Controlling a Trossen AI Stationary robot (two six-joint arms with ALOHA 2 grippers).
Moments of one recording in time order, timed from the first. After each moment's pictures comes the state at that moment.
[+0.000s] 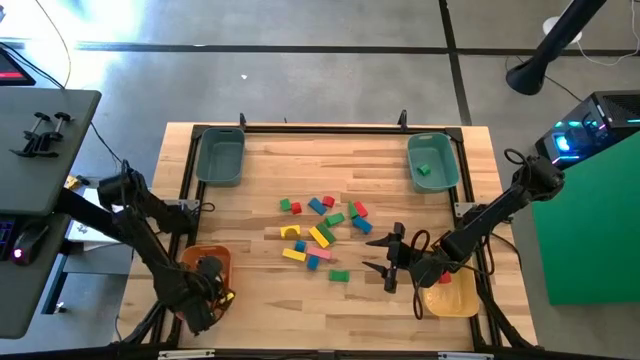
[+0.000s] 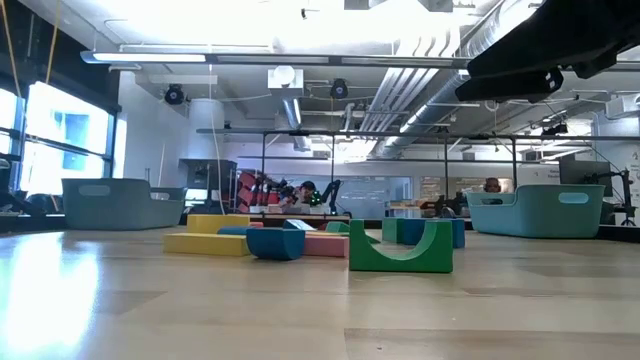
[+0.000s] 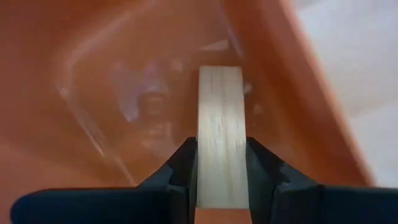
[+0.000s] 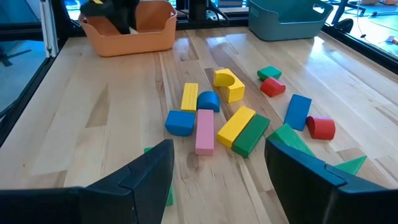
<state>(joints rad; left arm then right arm) -1.05 1.59 0.90 -0.99 -0.09 -2.15 0.67 1.39 0.60 0.23 0.78 0.42</state>
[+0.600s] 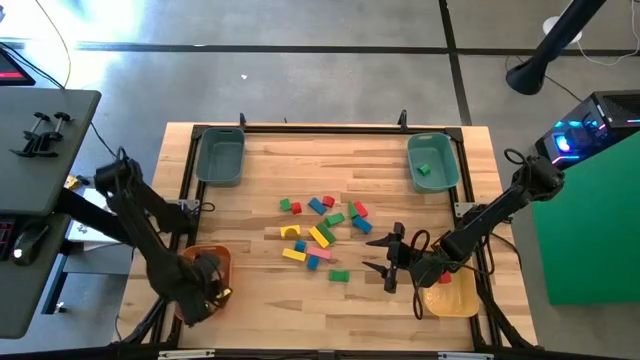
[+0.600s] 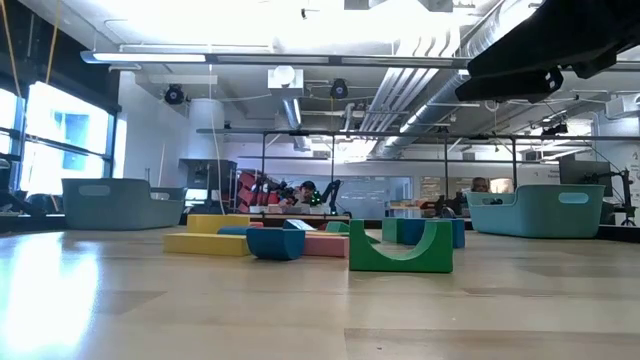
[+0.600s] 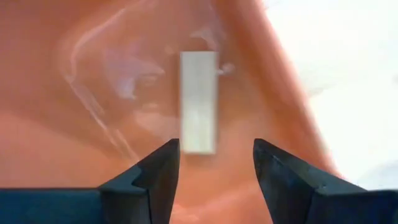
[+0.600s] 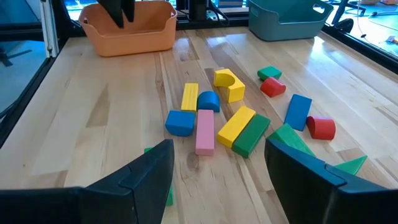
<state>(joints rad) -1.03 1.43 0.91 -1.00 -0.08 -2.13 0.67 1.39 0.60 0.23 0.78 0.42</state>
